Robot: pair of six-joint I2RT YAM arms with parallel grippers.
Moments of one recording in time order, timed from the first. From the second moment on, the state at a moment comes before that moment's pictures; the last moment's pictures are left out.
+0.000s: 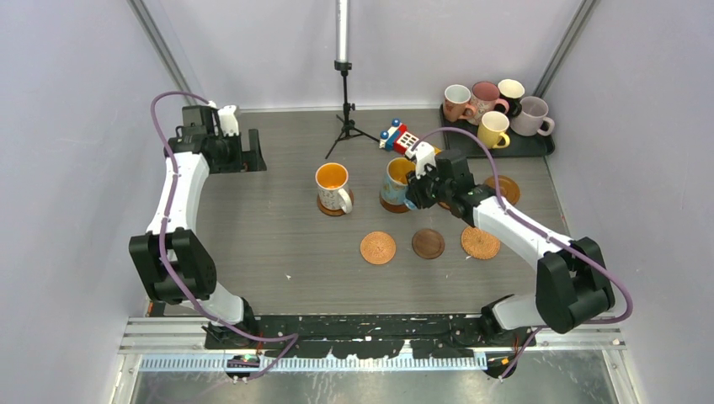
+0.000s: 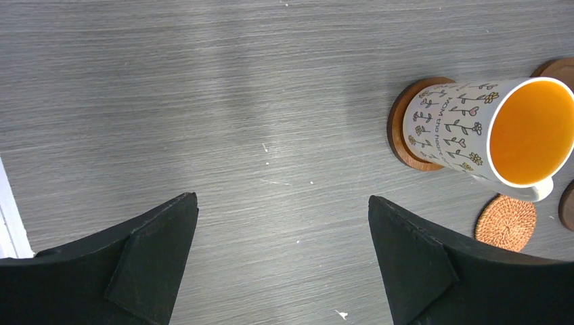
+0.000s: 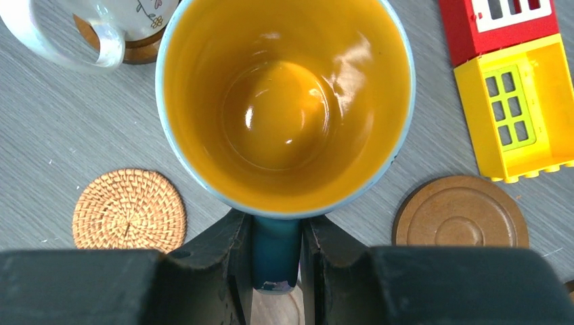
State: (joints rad) left arm 0.13 1.56 1.44 -0.78 0.31 0.06; right arm 0.41 1.37 0.89 -0.16 -0.21 -0.15
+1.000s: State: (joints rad) left arm 0.13 1.55 1.44 -0.81 0.30 0.08; right arm 0.41 1.51 0.89 -0.09 -0.21 -0.25
